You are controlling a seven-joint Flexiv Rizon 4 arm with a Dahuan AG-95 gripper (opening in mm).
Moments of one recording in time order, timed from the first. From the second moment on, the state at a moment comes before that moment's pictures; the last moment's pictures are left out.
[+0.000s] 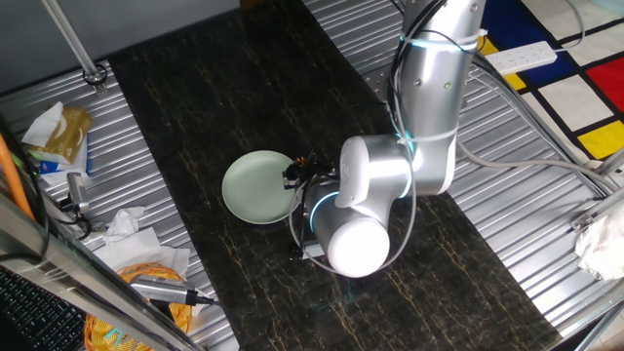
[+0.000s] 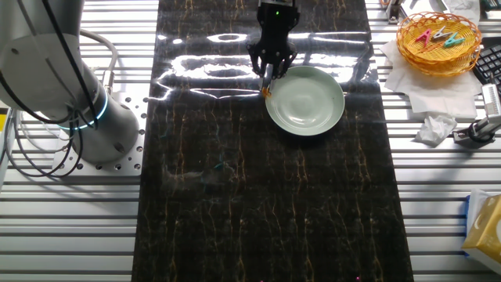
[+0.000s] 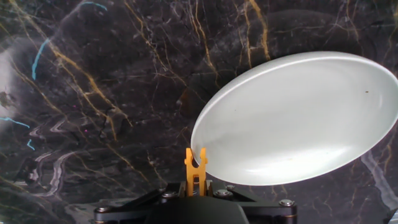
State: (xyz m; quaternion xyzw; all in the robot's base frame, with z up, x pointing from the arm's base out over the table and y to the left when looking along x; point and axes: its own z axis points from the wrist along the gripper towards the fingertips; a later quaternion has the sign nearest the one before) arm 0.400 0.096 0.066 0.55 -0.73 0.27 0.31
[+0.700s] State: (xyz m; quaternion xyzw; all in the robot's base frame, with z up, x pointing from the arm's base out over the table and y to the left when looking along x) arm 0.395 0.096 0.063 0.55 -0.72 0.27 0.32
